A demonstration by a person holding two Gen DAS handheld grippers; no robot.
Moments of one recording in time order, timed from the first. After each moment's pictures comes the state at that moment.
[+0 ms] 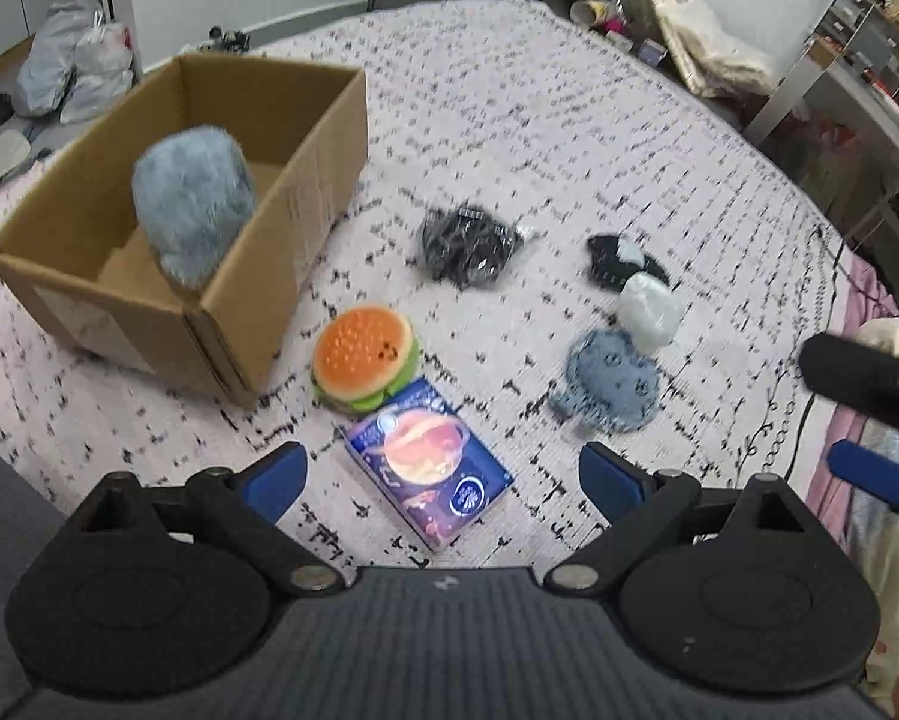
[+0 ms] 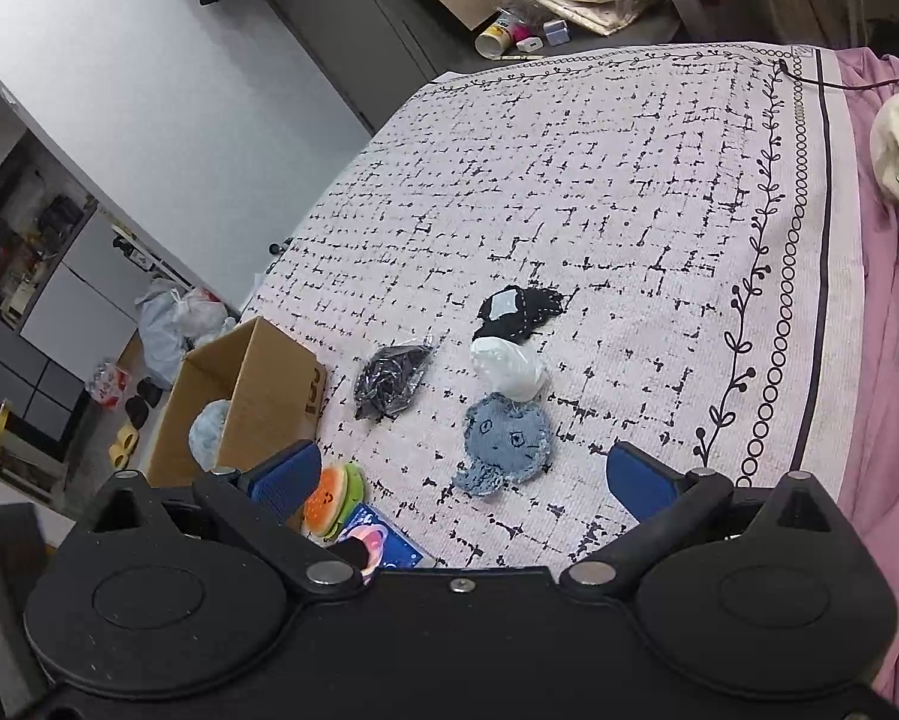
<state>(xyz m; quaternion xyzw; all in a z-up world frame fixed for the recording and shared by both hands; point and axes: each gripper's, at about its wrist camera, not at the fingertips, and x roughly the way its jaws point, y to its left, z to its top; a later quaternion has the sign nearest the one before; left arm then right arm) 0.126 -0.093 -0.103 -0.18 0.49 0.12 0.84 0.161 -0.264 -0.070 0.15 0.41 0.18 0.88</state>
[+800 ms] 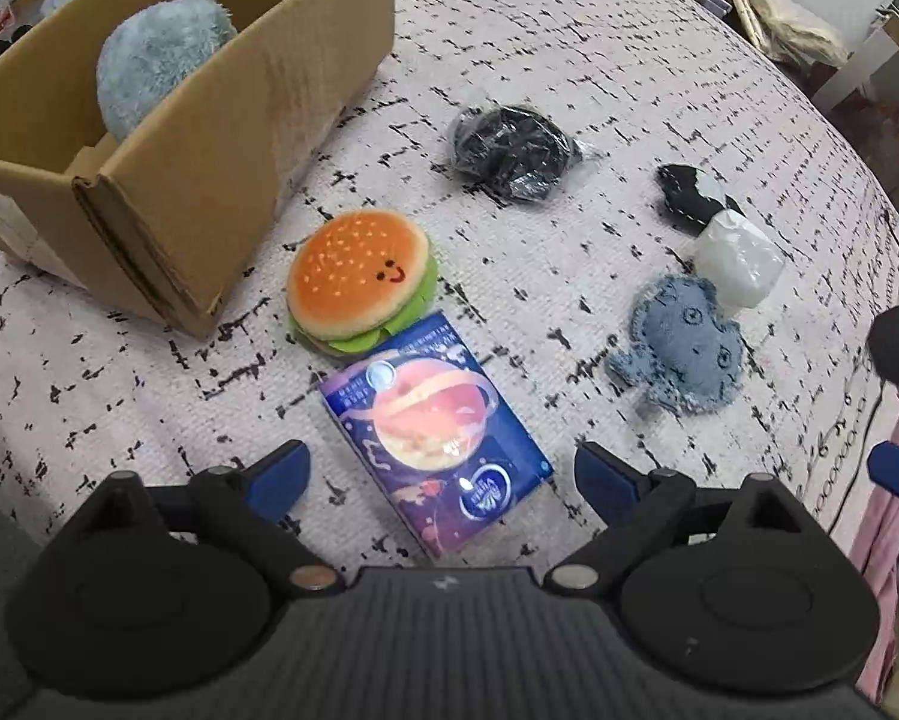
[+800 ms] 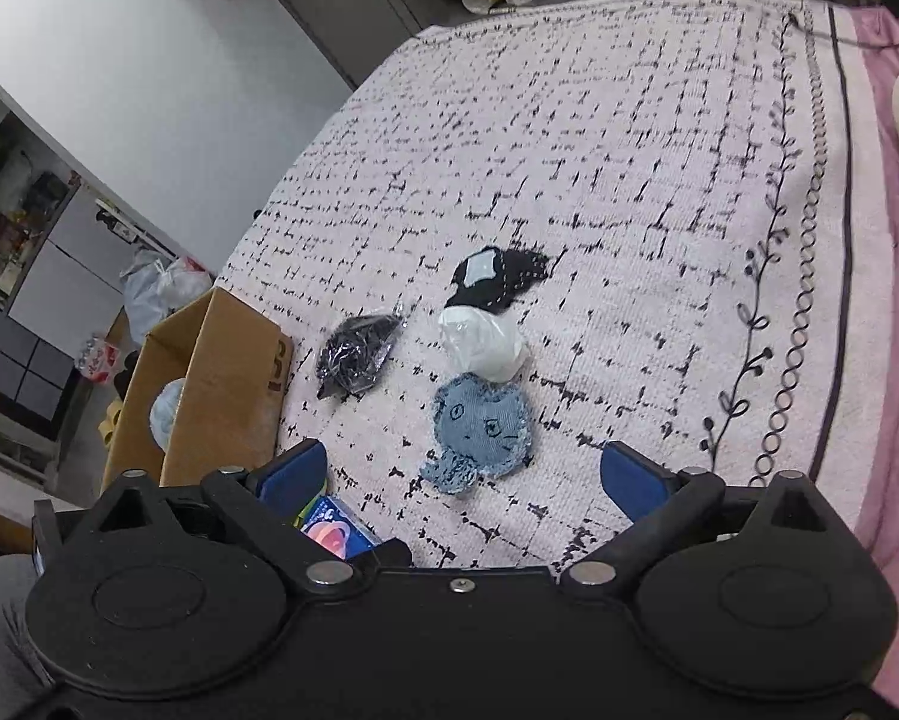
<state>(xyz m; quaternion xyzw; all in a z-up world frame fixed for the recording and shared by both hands) 0.151 -0.092 -0.164 -0.21 0.53 0.15 0.81 0.191 -0.259 -0.104 0.15 0.45 0.18 0.86</state>
